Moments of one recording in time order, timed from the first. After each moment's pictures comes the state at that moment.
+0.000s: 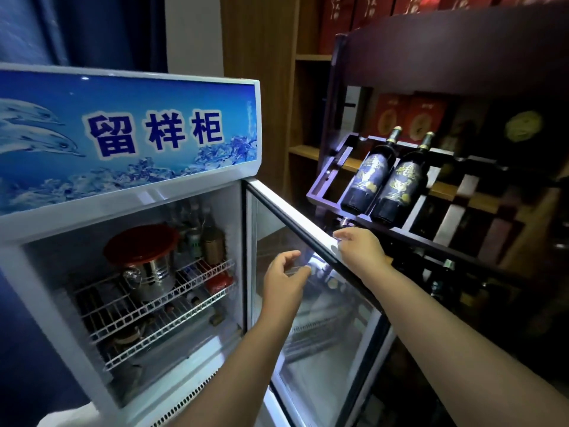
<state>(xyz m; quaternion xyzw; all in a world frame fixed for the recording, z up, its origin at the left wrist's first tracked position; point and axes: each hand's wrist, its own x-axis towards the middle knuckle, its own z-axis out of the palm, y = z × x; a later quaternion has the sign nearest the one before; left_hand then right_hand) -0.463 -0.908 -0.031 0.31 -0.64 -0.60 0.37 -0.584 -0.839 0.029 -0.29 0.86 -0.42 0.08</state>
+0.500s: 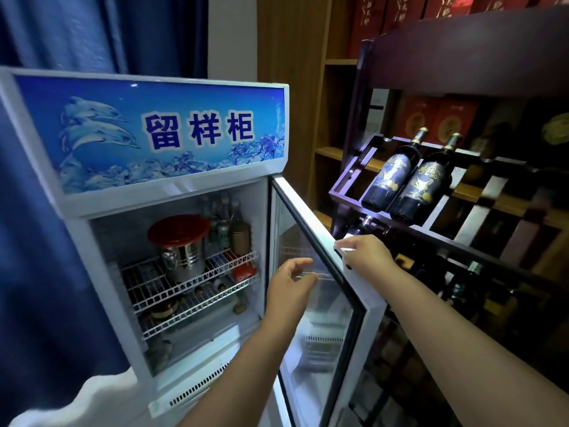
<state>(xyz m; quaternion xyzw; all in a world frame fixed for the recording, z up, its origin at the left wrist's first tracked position) -0.409 -0.872 -0.029 0.31 -0.64 -0.60 0.37 -0.559 -0.821 0.019 -0.35 0.87 -0.32 0.11</state>
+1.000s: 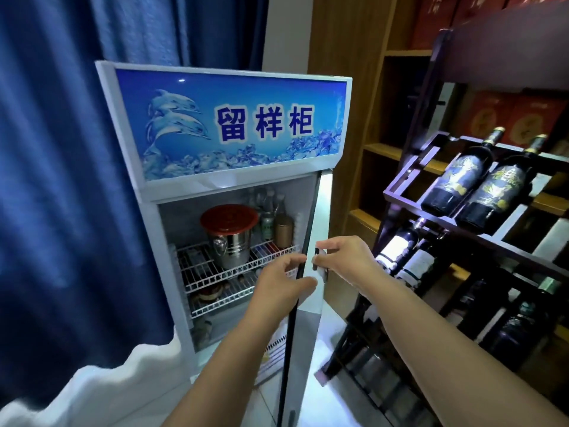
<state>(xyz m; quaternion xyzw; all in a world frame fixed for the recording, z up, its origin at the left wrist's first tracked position) -0.302 -0.934 -0.017 0.38 -0.68 -0.55 0.31 -0.455 -0.909 0.002 -0.42 0.80 -0.39 0.18</state>
